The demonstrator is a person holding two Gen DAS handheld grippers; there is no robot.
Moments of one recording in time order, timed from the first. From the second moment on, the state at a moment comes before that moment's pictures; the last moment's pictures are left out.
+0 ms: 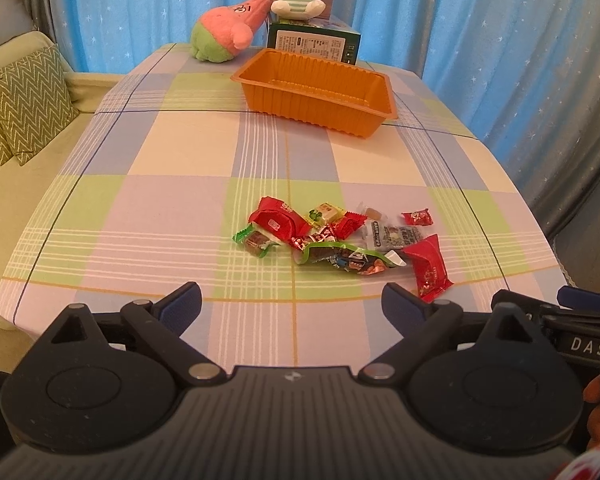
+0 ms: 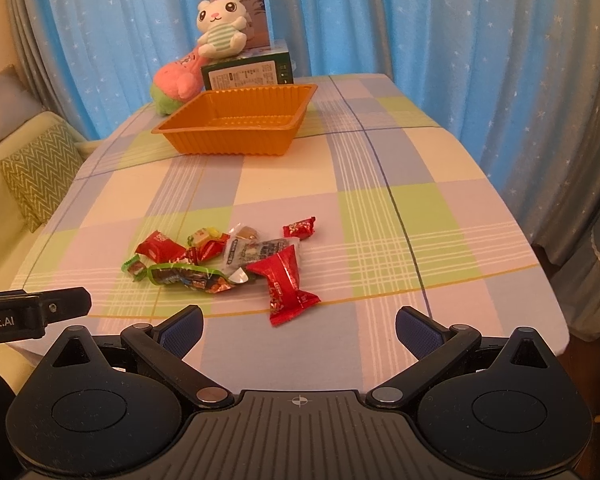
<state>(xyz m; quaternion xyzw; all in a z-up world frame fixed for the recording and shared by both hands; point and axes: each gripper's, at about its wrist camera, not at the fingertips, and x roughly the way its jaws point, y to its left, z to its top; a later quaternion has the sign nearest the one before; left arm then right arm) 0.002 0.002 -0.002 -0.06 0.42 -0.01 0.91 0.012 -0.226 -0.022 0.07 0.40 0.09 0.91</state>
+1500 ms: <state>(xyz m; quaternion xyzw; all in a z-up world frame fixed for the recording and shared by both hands) 0.108 -0.092 -0.112 0.40 0.36 -0.37 0.76 0.110 -0.215 -0.106 0.04 0.45 0.13 0.88</state>
